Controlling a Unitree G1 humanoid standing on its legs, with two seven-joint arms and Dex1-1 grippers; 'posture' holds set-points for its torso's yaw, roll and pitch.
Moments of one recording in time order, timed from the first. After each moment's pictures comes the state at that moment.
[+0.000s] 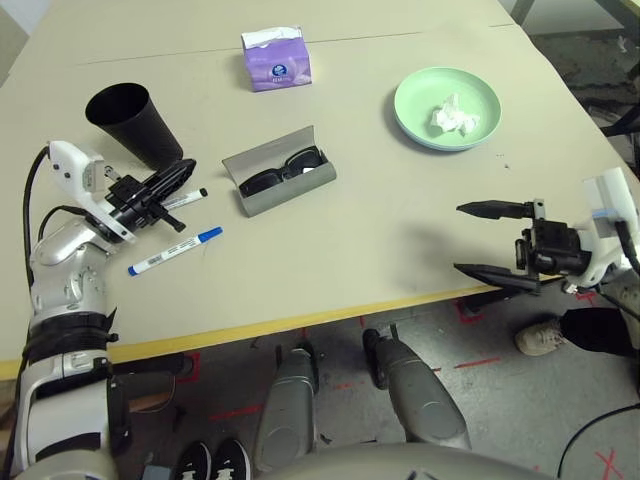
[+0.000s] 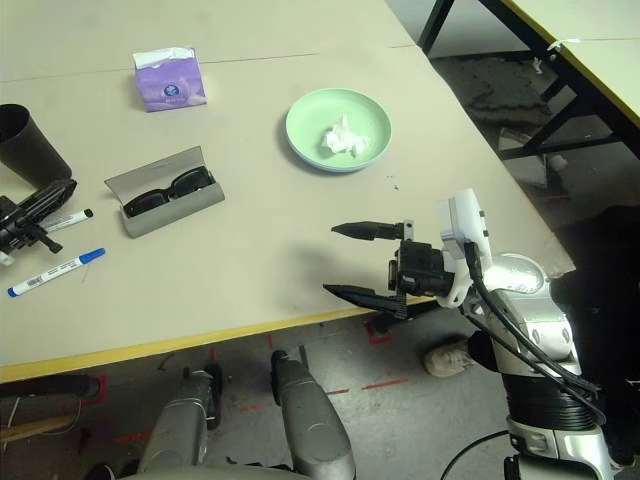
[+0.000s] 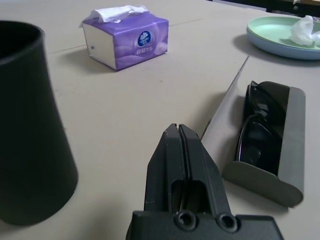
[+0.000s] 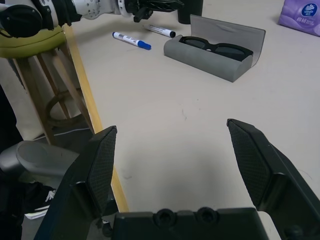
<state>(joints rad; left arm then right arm) -0.46 0.68 0.35 0.56 -0.42 -0.13 -0.97 -0.23 -0.73 -0.15 -0.14 0.59 0.16 1.34</state>
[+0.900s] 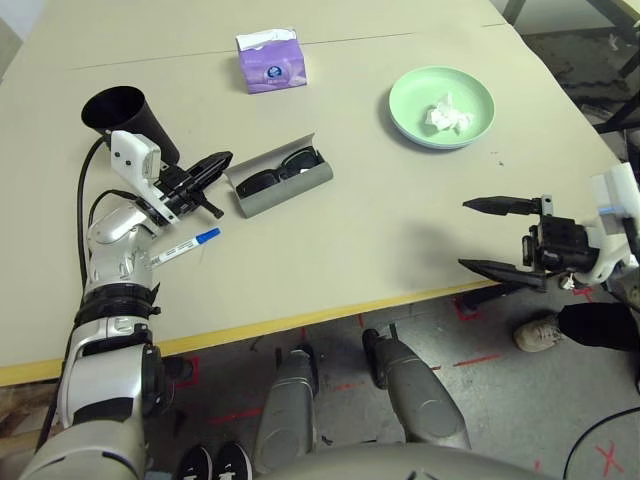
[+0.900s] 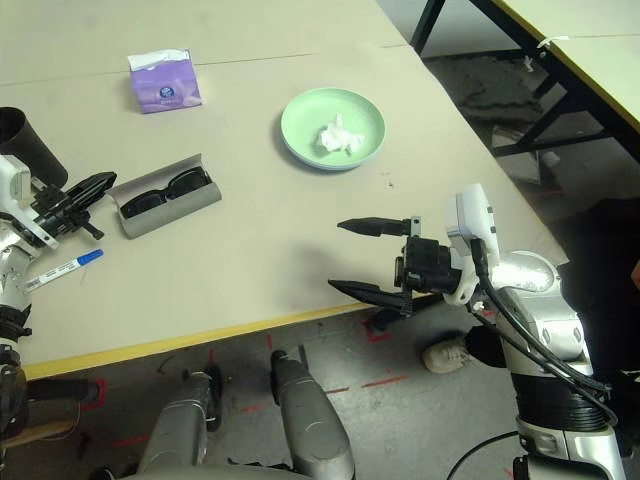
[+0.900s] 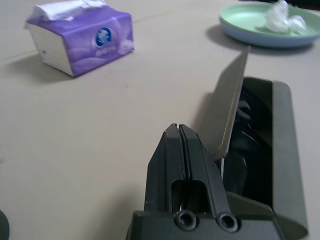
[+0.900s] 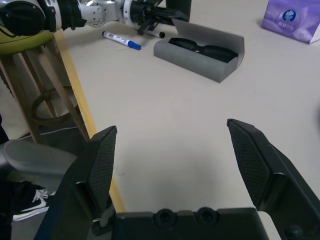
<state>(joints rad) -0.58 0.65 0.27 0.73 -0.34 -0.24 -1.05 -0.26 -0.76 -0.16 -0.14 0.60 0.17 1.31</state>
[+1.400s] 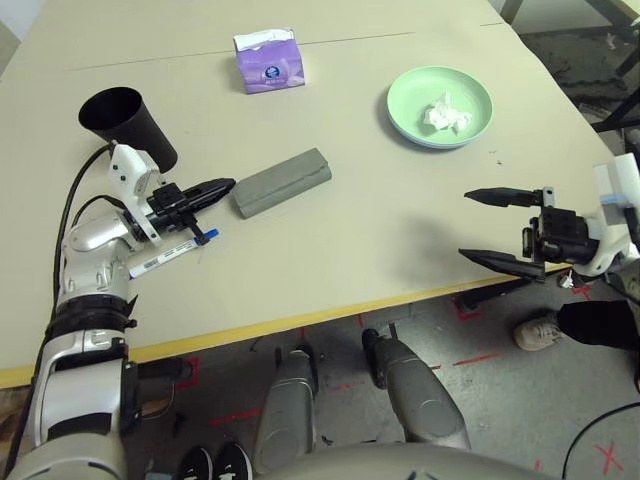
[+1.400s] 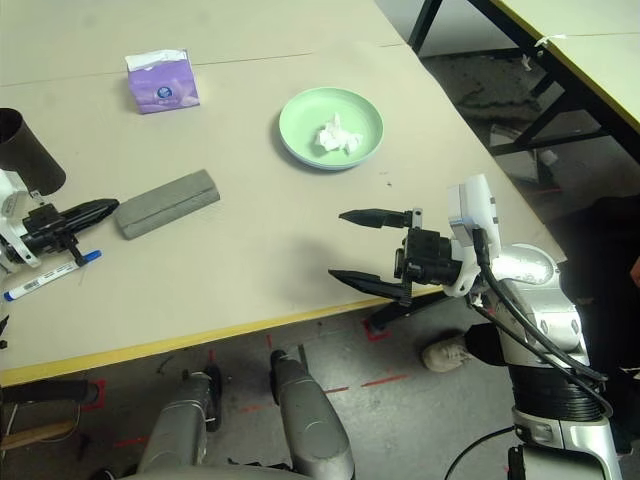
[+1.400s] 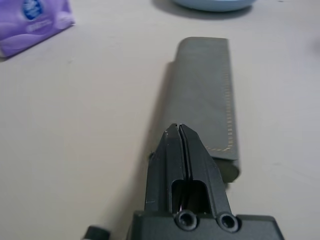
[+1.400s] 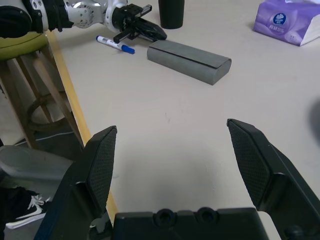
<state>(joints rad) -0.52 0.71 0.23 0.65 -0.35 -0.18 -1.24 -0.27 -0.74 -0.16 -0.11 0.59 0.15 1.30</state>
